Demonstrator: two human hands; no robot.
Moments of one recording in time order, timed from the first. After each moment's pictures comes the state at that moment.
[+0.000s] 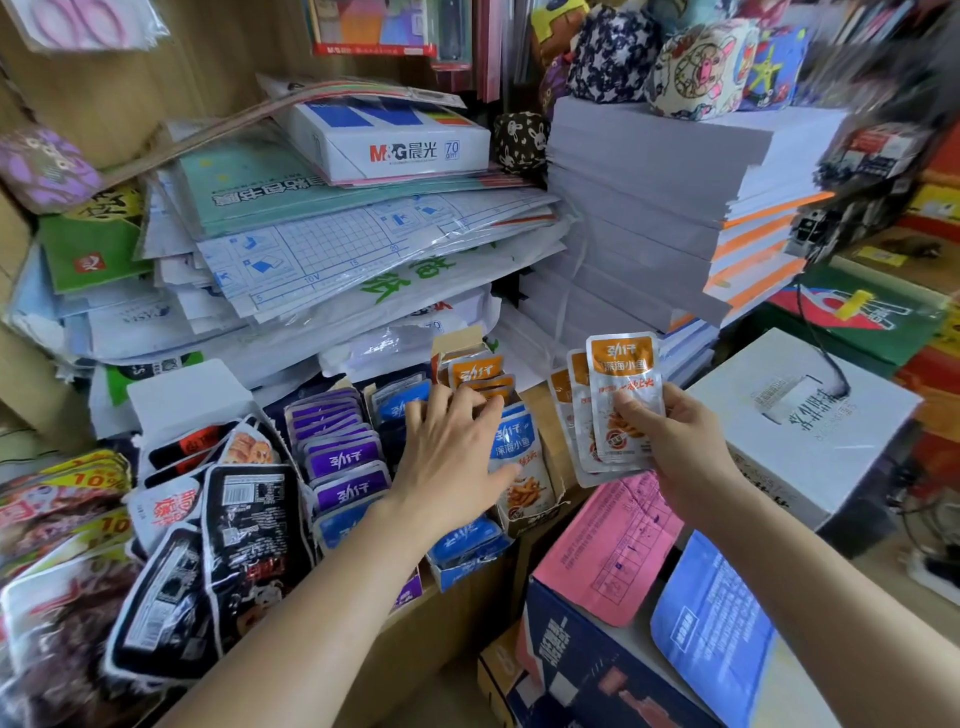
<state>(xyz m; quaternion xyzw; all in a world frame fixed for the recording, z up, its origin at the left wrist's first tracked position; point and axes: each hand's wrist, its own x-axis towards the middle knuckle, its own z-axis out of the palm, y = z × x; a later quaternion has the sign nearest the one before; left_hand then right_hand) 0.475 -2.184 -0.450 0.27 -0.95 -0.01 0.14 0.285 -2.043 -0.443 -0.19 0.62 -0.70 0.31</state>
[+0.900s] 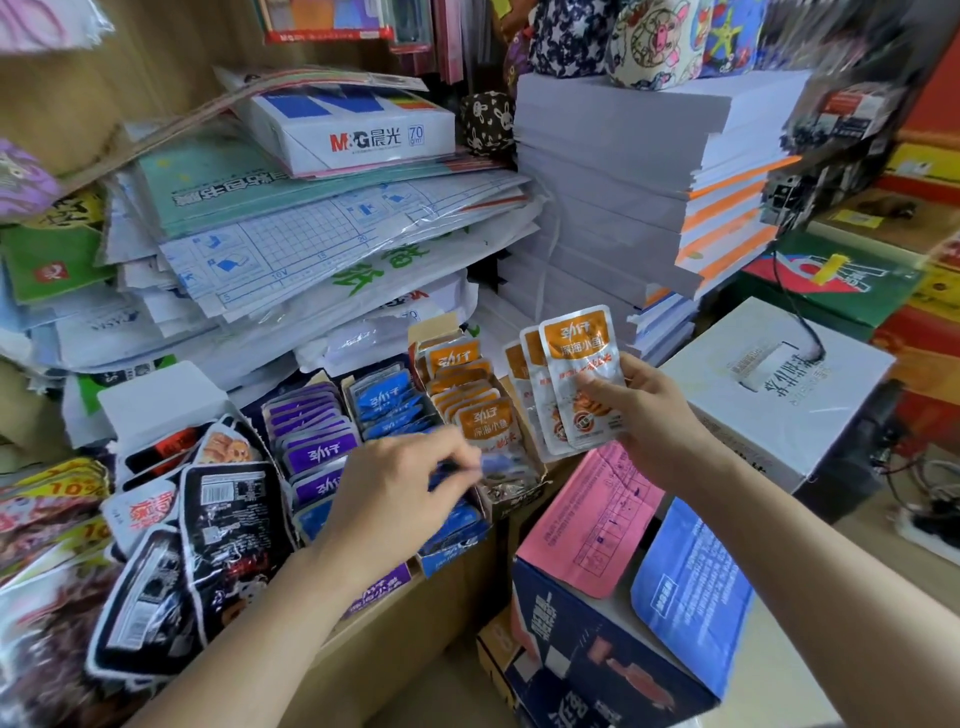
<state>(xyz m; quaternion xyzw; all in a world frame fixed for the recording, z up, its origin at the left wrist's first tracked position) 0.525 -2.162 -0.444 0.18 -0.92 -0.19 0.28 0.282 -2.043 -0.439 -0.24 0.56 -0.68 0.40</state>
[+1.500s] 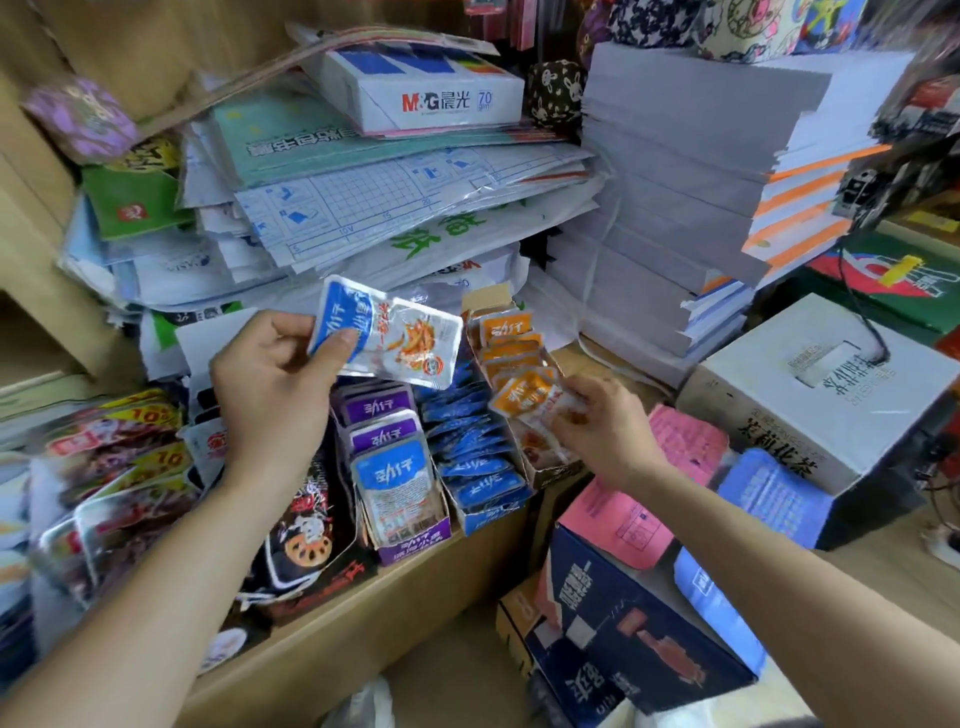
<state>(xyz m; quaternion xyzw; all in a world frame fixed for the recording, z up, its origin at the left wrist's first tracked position) 0.588 -2.212 -0.405 0.38 -0.63 -0.38 0.56 0.340 -2.076 -0.476 -0.49 0.78 -0.39 0.09</state>
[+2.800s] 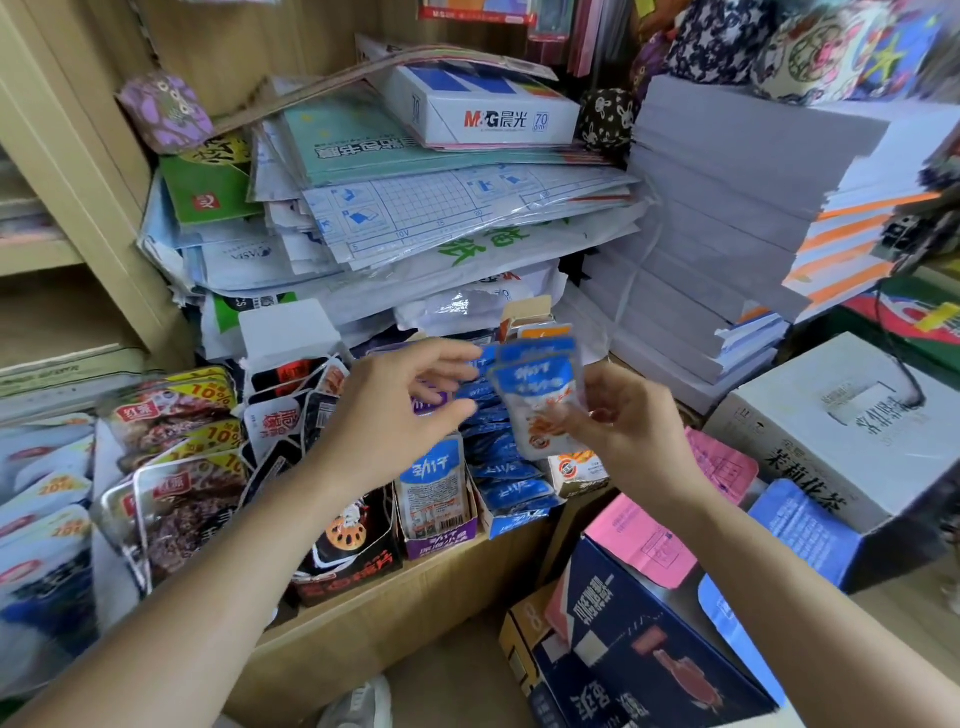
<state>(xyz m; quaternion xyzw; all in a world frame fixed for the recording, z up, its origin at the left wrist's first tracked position) 0.591 -2.191 -0.403 0.27 -0.84 -0.33 0.34 0.382 -2.066 -0.423 -0.52 0.65 -0.52 0.20</state>
